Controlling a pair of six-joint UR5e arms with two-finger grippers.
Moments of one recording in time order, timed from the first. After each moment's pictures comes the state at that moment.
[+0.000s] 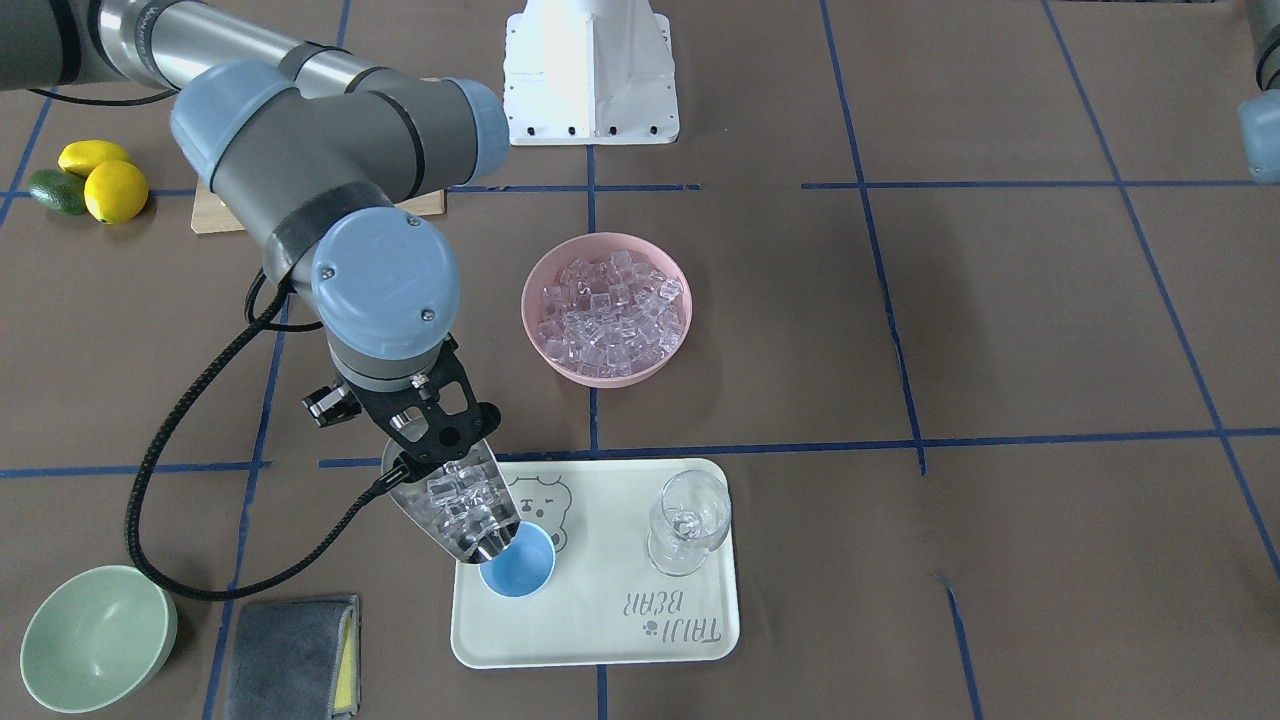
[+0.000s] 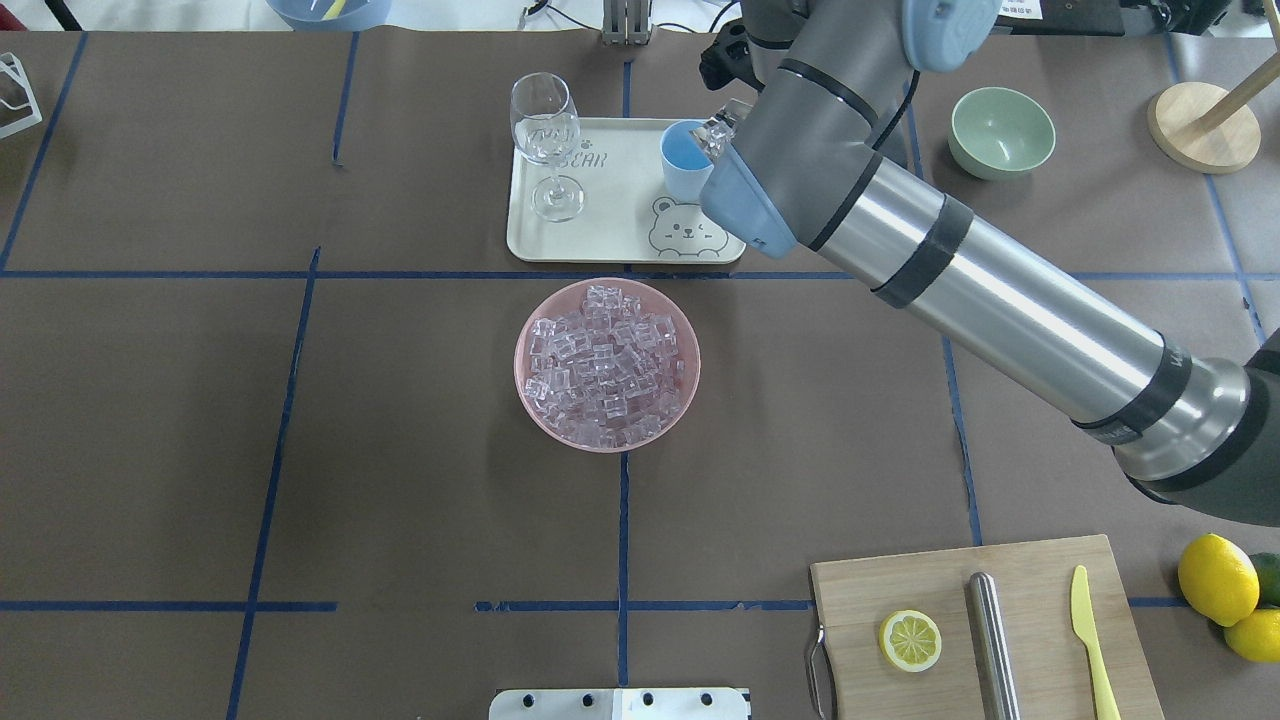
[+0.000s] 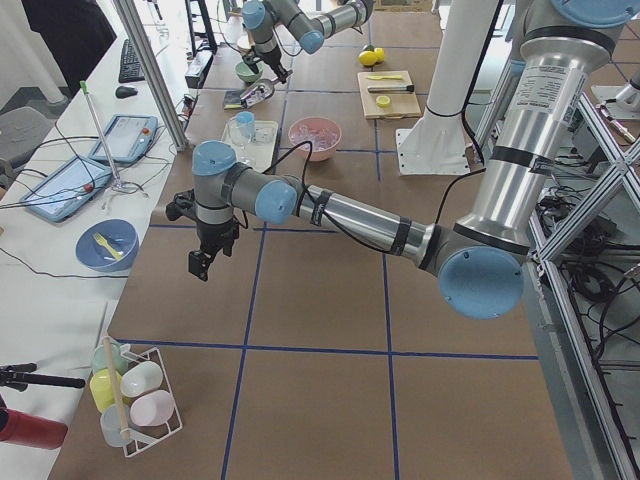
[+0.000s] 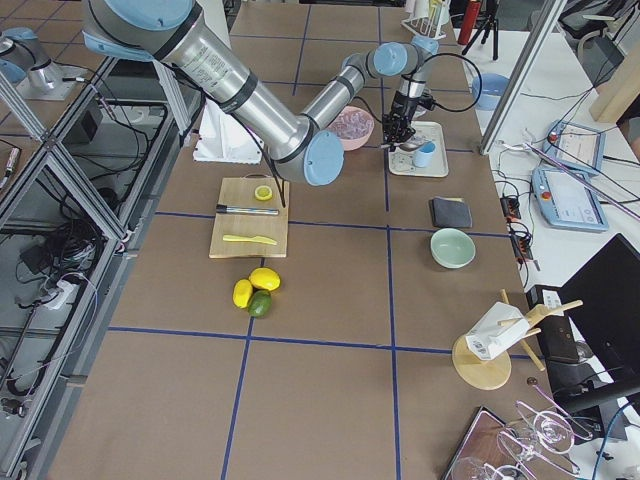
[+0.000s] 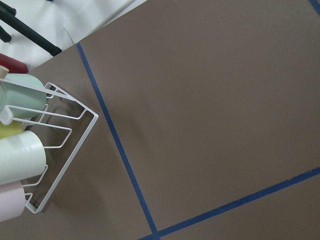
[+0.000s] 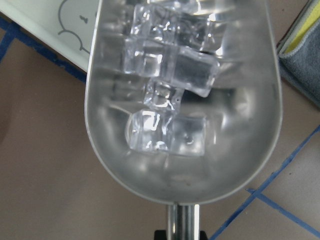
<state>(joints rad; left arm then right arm) -1.39 -1.84 -1.61 -1.62 -2.12 0.06 0.84 -0.55 1.32 -2.18 2.03 0.07</state>
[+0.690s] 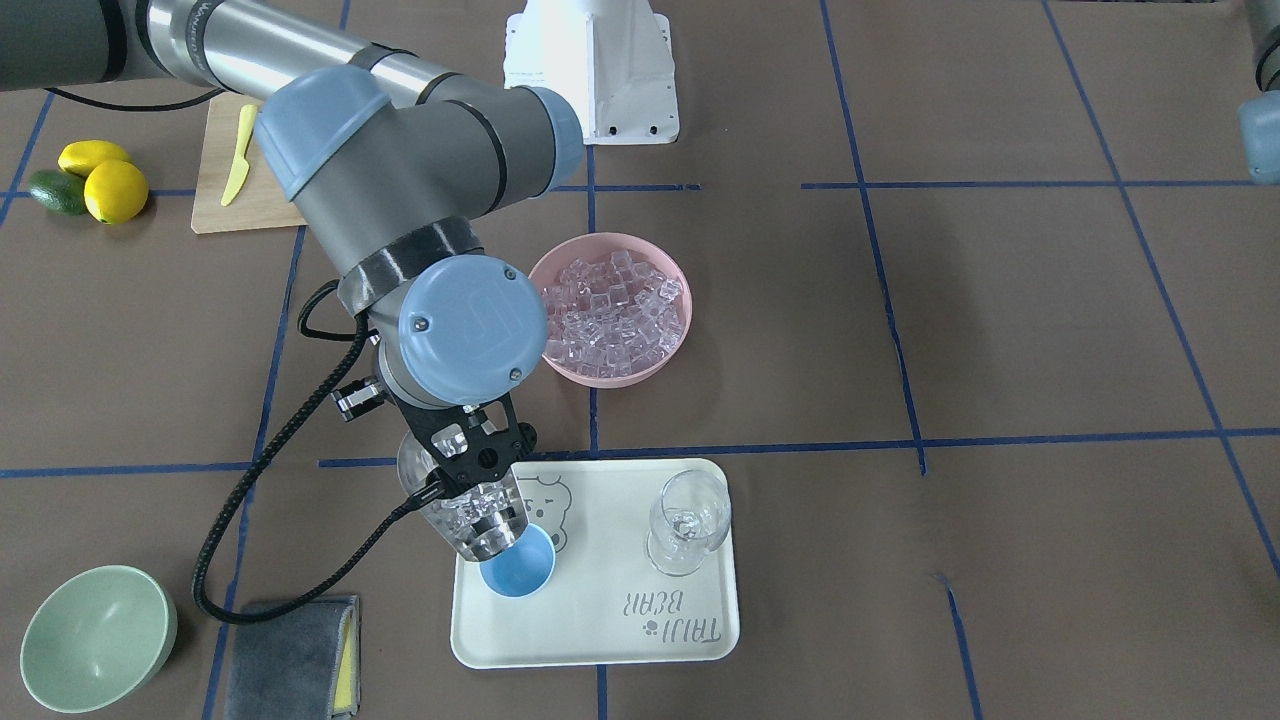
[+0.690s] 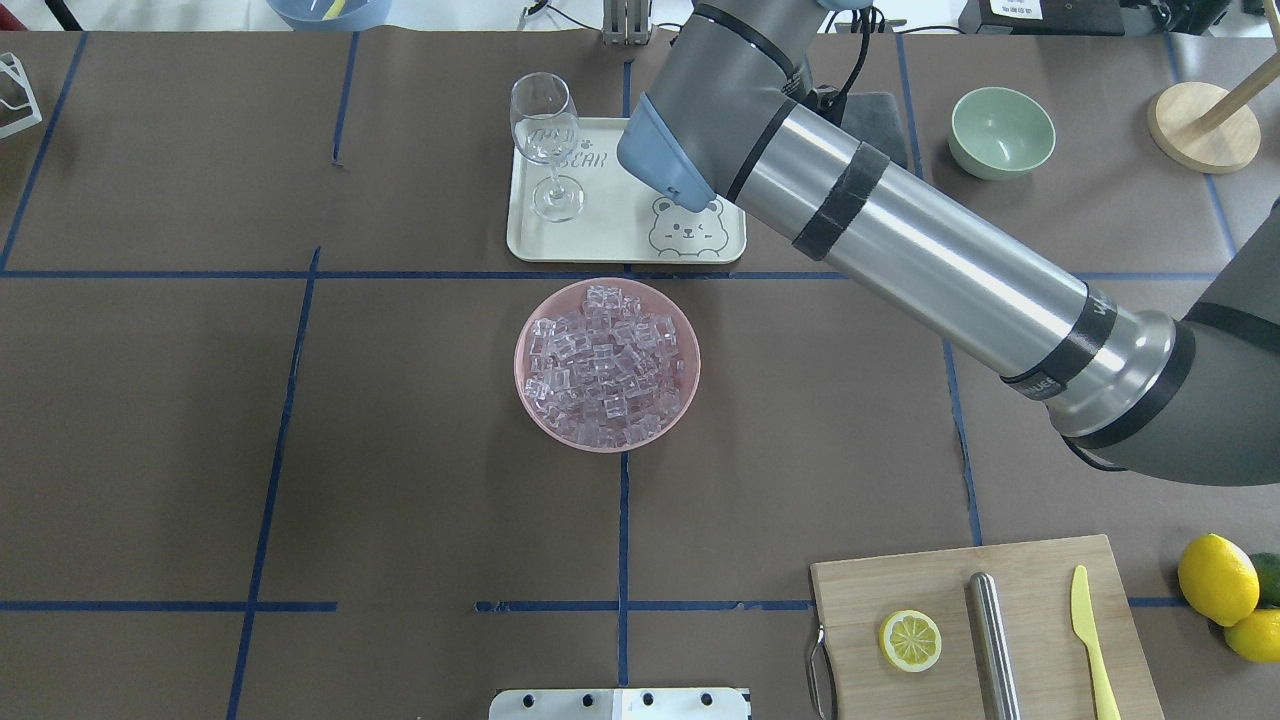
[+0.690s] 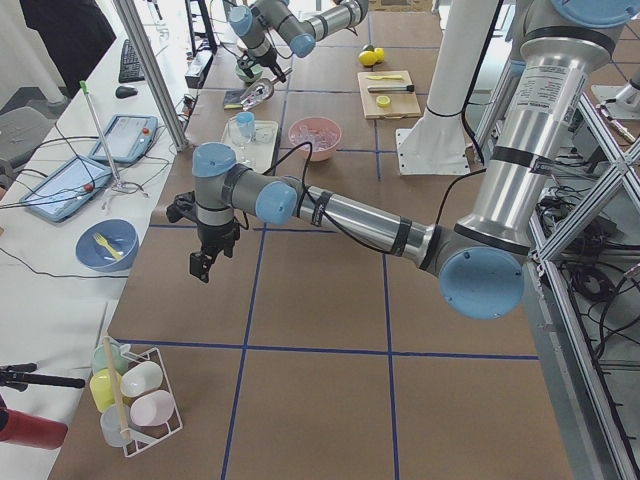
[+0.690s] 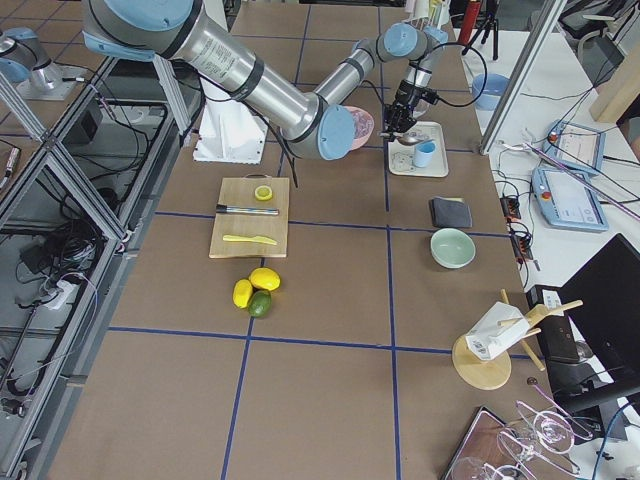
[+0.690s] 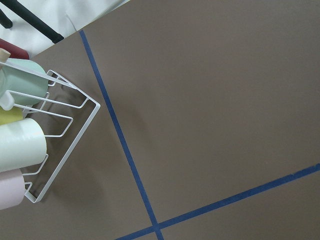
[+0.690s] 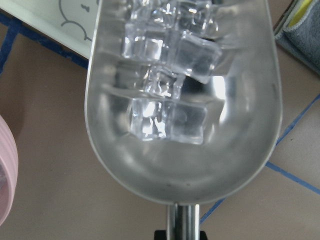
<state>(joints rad) -1.39 -1.84 -1.61 -1.62 -2.12 0.06 0.84 -0.42 1.14 -2.31 2.04 0.07</state>
